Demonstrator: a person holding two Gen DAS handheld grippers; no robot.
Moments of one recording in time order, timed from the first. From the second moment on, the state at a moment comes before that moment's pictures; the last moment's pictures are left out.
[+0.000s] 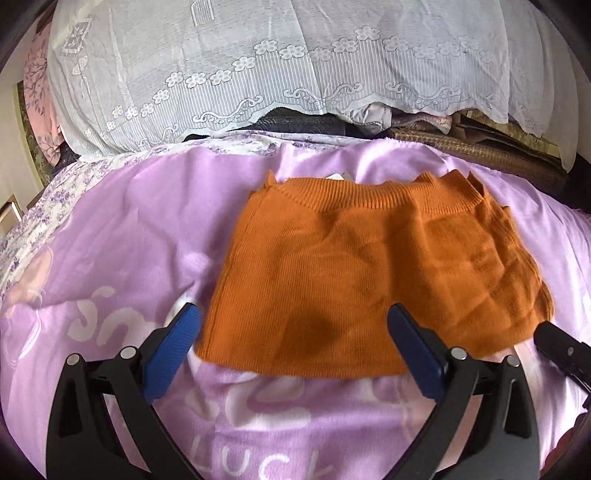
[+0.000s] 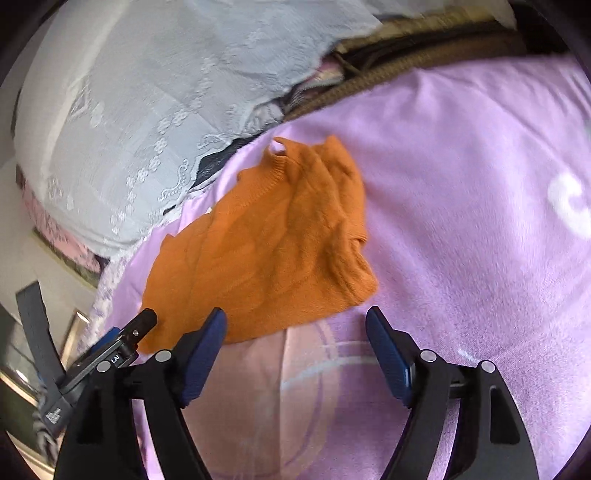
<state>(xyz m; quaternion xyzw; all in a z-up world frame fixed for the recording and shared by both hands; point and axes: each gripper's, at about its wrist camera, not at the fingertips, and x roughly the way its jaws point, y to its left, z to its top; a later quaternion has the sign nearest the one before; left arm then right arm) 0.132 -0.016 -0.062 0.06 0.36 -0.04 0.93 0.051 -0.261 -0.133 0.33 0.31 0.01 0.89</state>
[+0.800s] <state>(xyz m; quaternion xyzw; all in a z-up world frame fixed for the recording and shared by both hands) 0.187 -0.045 -0.095 0.04 0.40 -0.01 0.91 0.129 -0.303 -0.145 0.42 0.30 0.00 0.86</state>
